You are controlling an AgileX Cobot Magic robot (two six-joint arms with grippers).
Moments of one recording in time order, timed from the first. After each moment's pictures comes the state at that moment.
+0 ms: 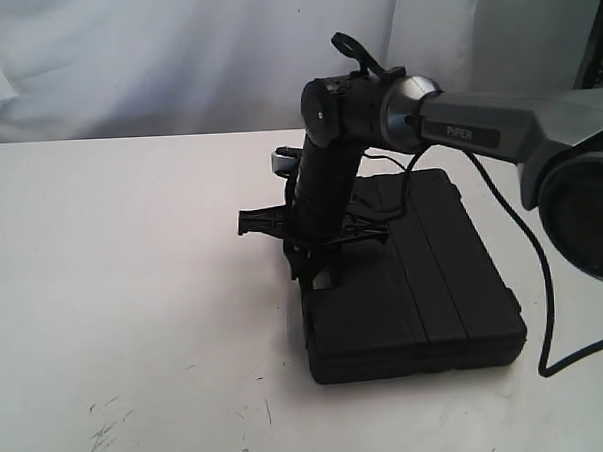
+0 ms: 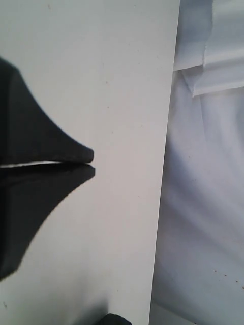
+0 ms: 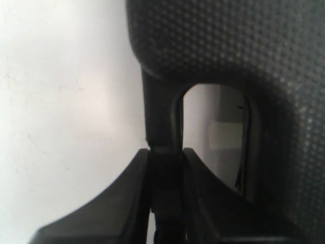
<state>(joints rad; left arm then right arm) 0.00 0.00 -0.01 0.03 0.29 -0.12 0.69 2.36 -1.90 0.18 1.08 0.46</state>
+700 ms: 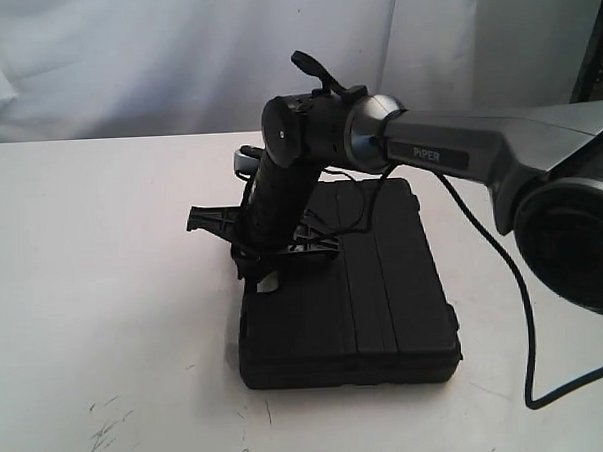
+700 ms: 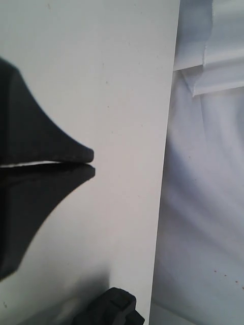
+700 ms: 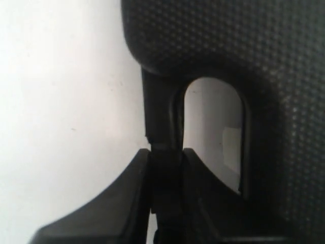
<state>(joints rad) 0.00 0.00 -0.01 0.03 0.29 -0.12 0.77 2.36 -1.90 0.24 0.91 0.58</state>
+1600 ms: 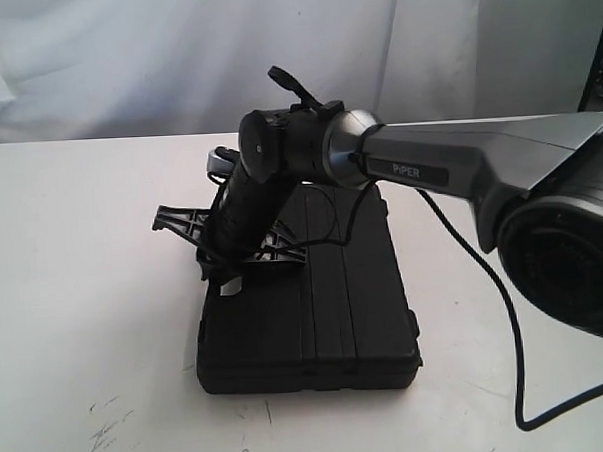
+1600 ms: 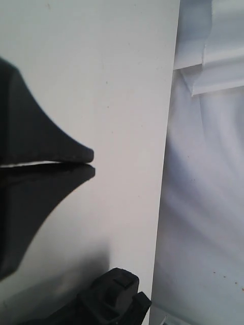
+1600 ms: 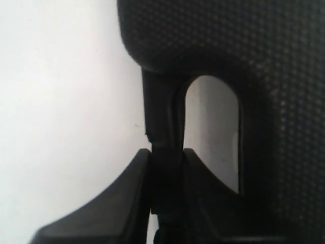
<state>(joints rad) 0.00 0.00 -0.01 0.03 0.29 -0.12 0.83 2.37 -1.90 0.31 0.80 0.60</state>
